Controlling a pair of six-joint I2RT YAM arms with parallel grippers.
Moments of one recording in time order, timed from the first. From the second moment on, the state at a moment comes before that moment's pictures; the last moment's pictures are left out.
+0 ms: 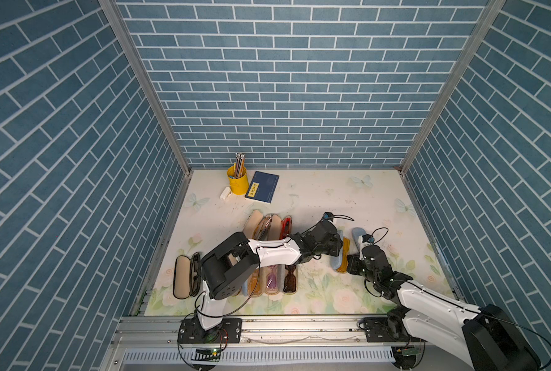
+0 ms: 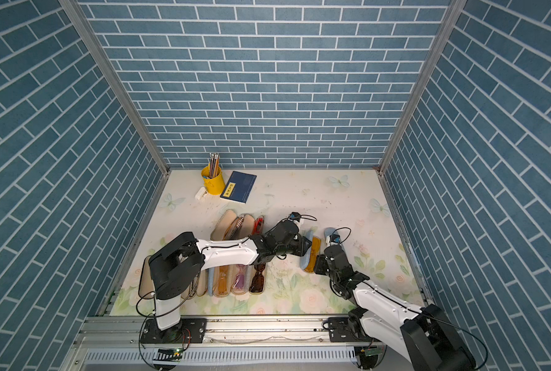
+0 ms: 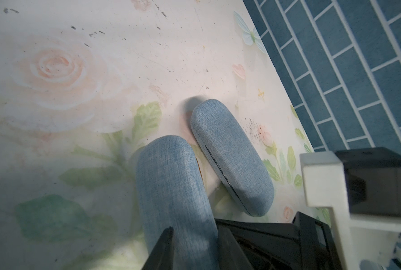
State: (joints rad) left arm -1.03 1.93 1.19 0.09 0.02 -0.71; right arm 0.56 0.99 0.18 0.07 0.05 0.60
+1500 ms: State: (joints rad) left arm -1.05 2.05 1.23 0.23 0.06 -0.76; right arm 0.46 1.04 0.22 0.06 -0.08 0.58
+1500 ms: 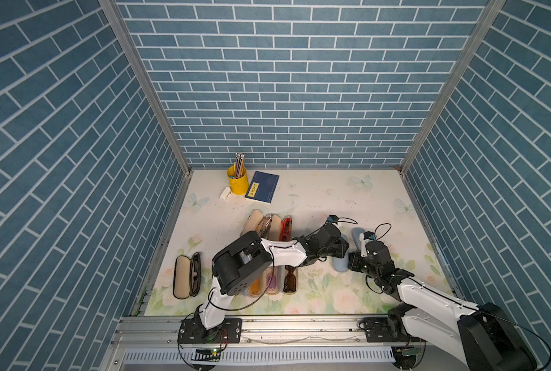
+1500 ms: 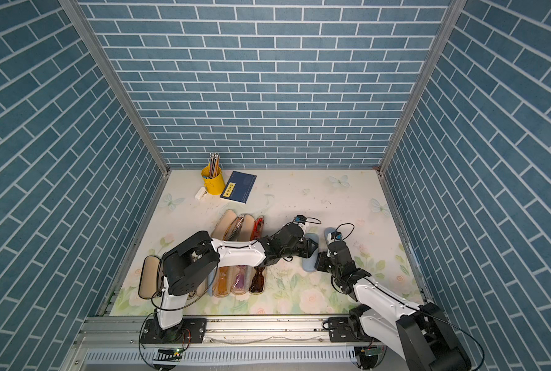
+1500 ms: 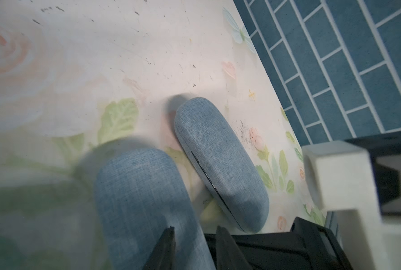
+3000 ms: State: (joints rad) left arm -1.02 1.78 1.02 0.16 0.02 -0.82; right arm 0.13 0.81 0.46 -0.25 -0.37 0.39
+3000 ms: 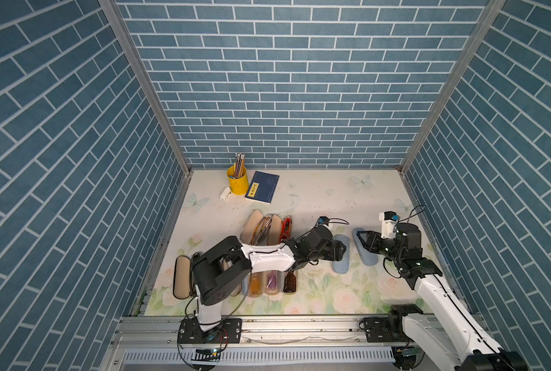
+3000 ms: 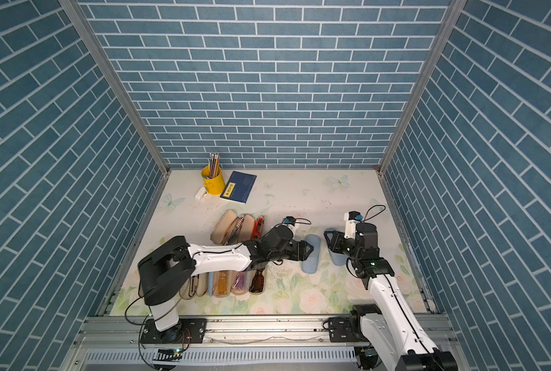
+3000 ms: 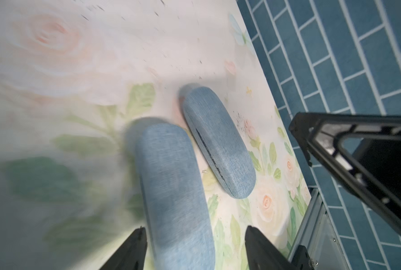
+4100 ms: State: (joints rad) left arm -0.91 0.83 0.62 -0.14 -0.38 -0.74; right arm 1.02 1.33 0.63 -0.53 0.55 0.77
